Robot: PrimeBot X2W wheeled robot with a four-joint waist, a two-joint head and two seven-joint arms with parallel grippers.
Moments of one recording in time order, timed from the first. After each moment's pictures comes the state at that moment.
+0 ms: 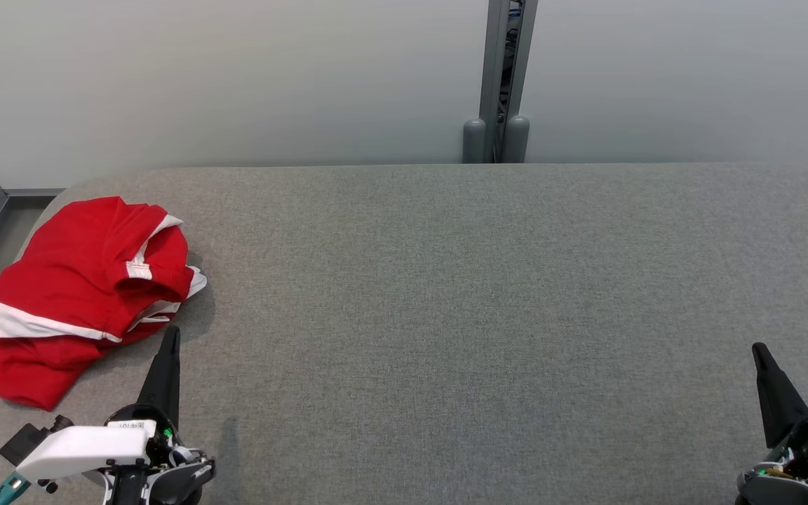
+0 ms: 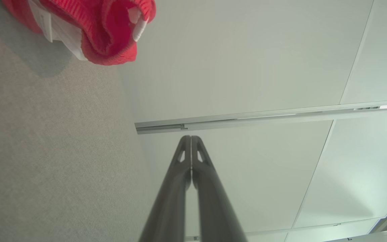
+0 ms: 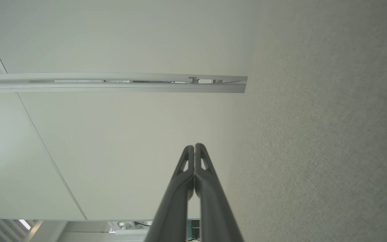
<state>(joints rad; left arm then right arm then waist) -0.07 0.05 0.04 0.22 -1.62 -0.13 0.08 -0.01 -0.06 -0.17 0.15 1.63 0.13 0.13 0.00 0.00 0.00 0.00</state>
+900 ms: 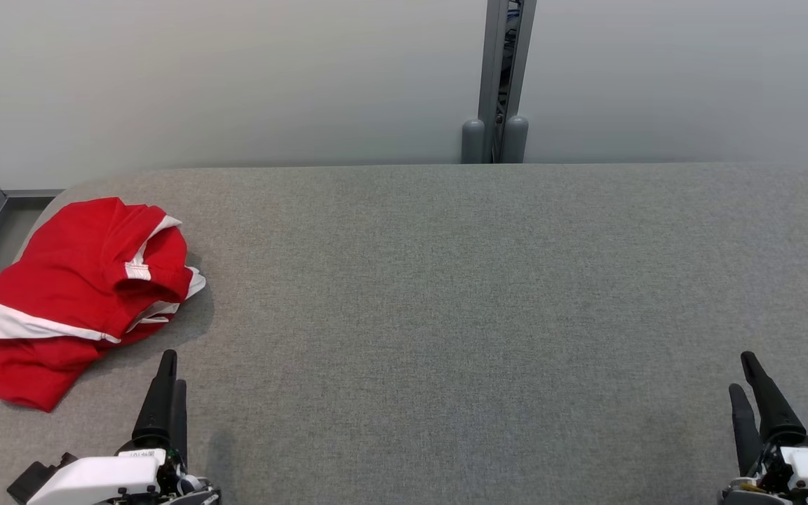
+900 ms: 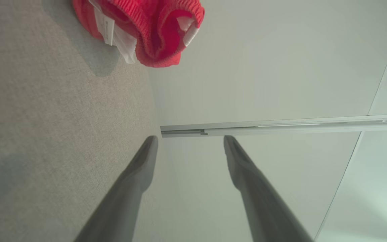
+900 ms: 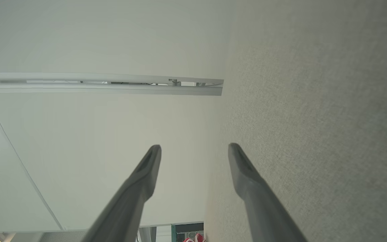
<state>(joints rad) -0.03 0.03 0.03 0.27 -1.60 -0.13 0.03 0.00 -0.03 -0.13 0.21 1.58 0.12 0.08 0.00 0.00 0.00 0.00</state>
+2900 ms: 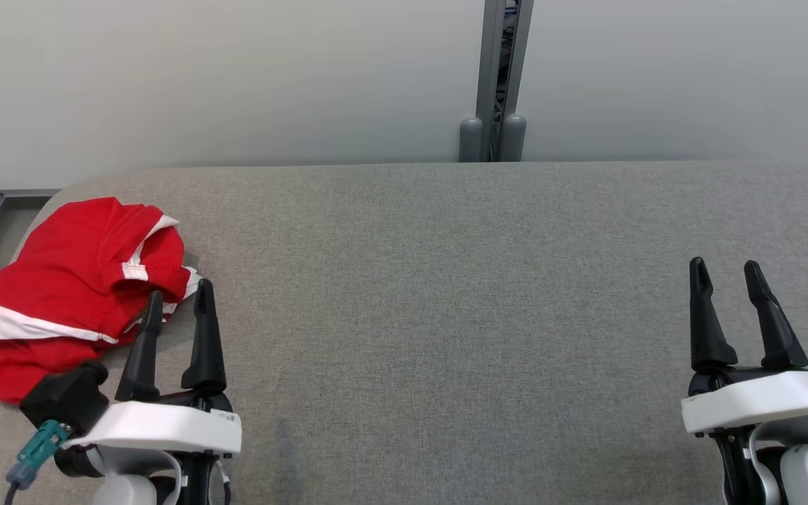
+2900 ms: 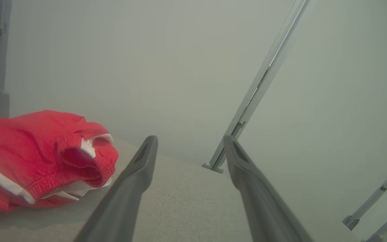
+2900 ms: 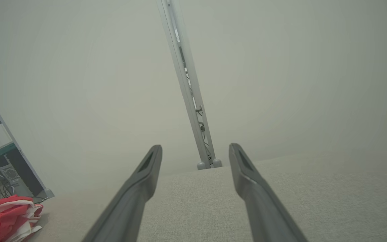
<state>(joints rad) -0.08 0.04 -0.03 0.07 -0.56 -0.02 -0.16 -0.13 -0.05 -0.01 0.08 0.37 0.13 -0.14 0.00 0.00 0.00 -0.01</state>
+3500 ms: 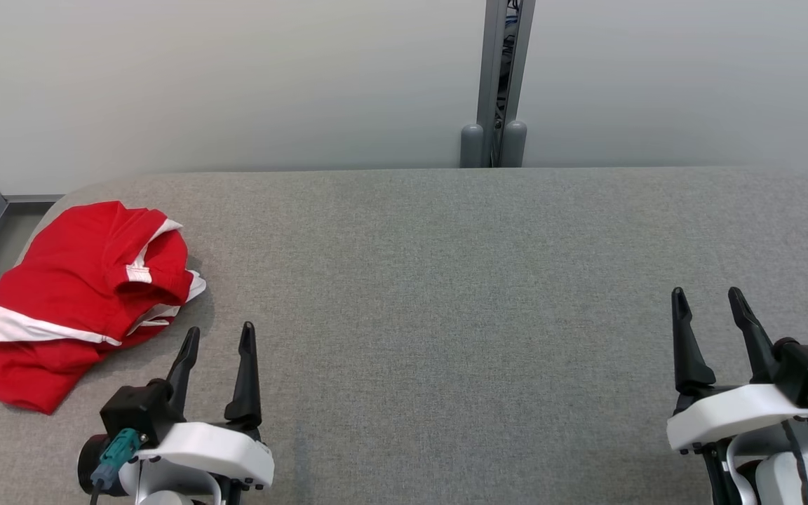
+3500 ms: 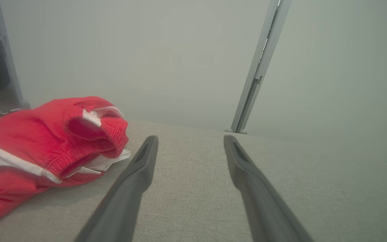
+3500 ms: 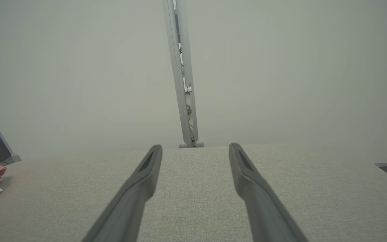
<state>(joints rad) -0.08 0.04 -0.11 0.23 -0.33 0.02 -0.20 -0.15 -0.05 -0.02 0.25 0.19 0.13 -0.19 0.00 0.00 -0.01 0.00</state>
